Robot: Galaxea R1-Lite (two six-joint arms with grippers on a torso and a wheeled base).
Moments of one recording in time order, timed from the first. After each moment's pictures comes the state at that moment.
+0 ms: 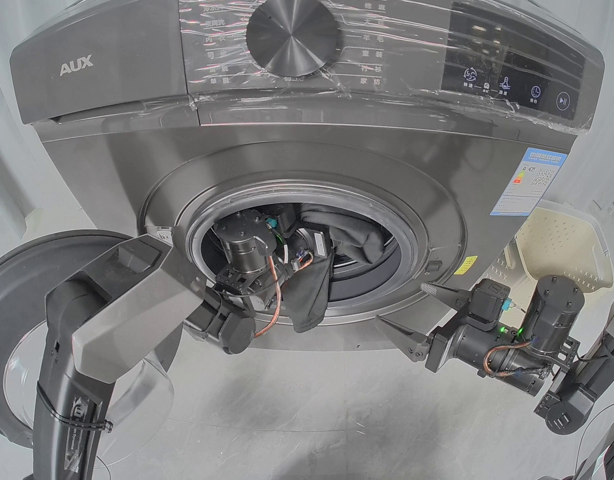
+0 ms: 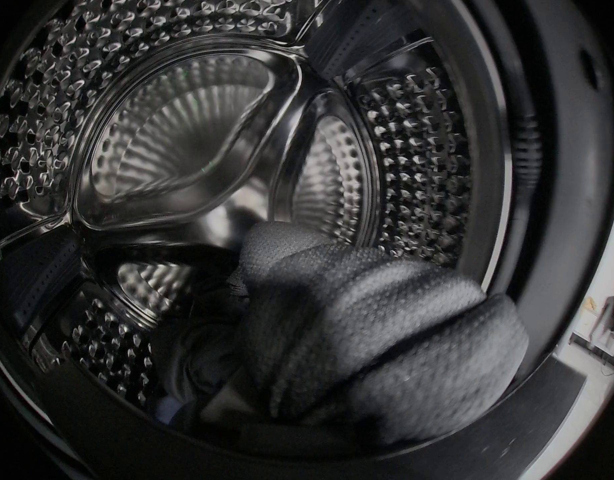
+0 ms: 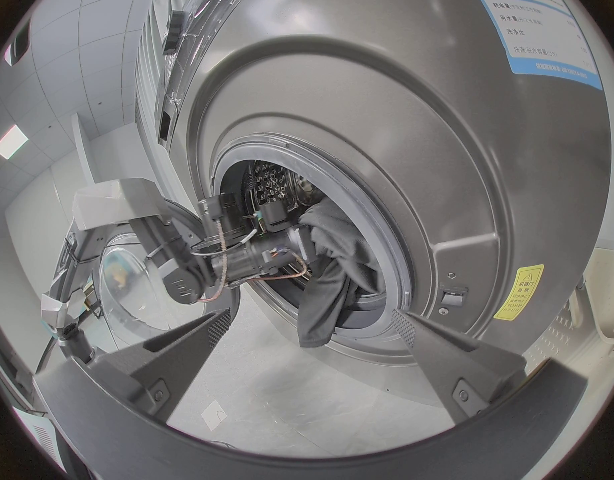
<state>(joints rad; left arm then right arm) -0.55 2.44 -1.37 -1.30 0.01 -0.05 0.61 1.85 -0.31 -1.49 0.09 0.07</state>
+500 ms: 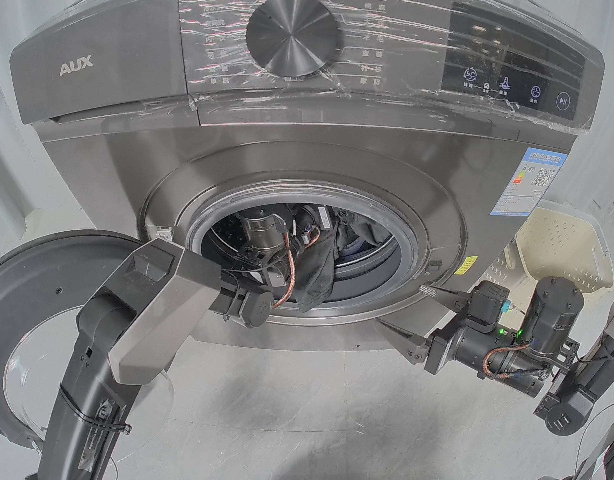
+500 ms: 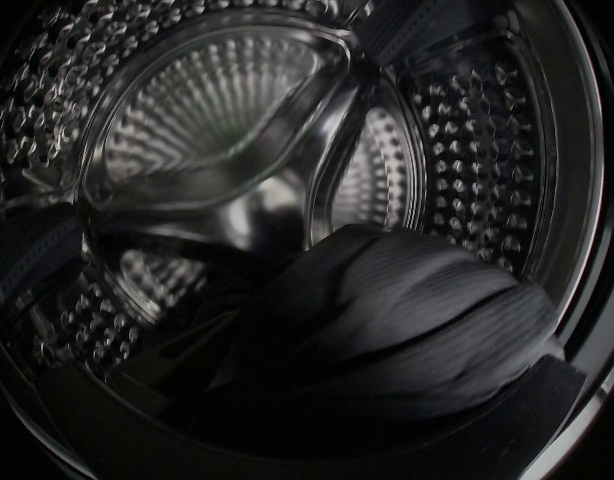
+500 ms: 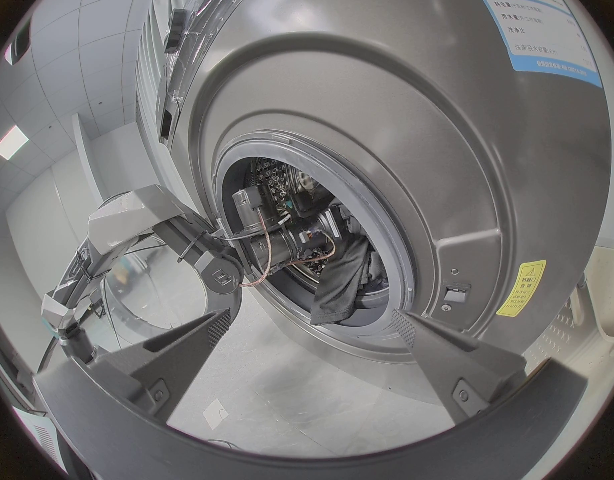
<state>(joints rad) -0.54 2.58 -1.75 -1.09 0.13 -0.15 0.62 1.85 -0.30 -1.49 0.09 0.07</state>
